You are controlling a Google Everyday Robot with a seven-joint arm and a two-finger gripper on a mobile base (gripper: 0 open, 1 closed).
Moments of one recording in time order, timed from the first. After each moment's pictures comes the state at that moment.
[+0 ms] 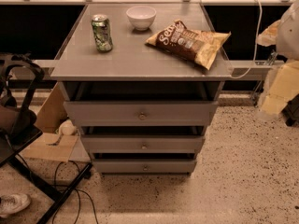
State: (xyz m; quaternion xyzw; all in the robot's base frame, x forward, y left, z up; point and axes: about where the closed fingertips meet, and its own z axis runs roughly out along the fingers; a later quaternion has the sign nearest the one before) arm 0.438 -0.217 0.976 -0.60 0.78 -0.03 0.16
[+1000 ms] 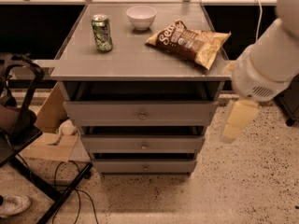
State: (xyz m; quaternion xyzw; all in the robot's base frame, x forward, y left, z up) arm 0.454 -0.179 0.890 -0.63 0.76 -0.02 0.16
